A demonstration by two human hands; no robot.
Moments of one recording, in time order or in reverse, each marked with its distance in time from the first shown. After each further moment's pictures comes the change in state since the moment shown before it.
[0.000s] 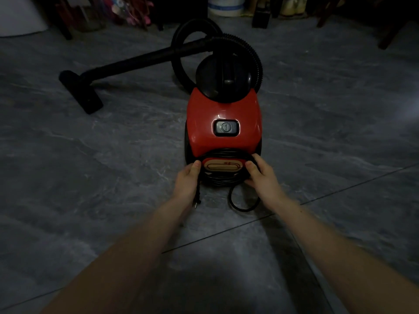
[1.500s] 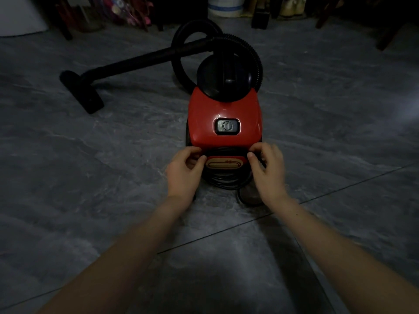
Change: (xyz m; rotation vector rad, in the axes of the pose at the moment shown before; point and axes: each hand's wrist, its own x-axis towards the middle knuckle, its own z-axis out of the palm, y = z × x) left_hand -0.006 0.023 -0.010 0.328 0.177 0.497; right_hand -0.002 -0.014 -0.002 -0.556 0.334 -0.437
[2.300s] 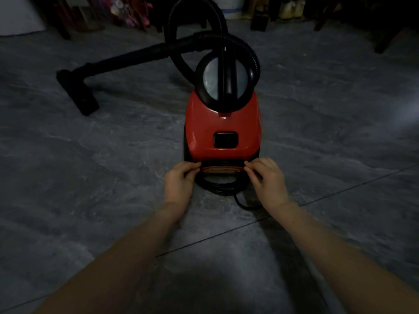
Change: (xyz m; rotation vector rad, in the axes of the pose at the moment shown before) left_hand 0.000 -0.033 0.004 0.098 -0.071 0.058; right_hand -0.005 0.031 -0.003 -0.238 -0.083 -0.311
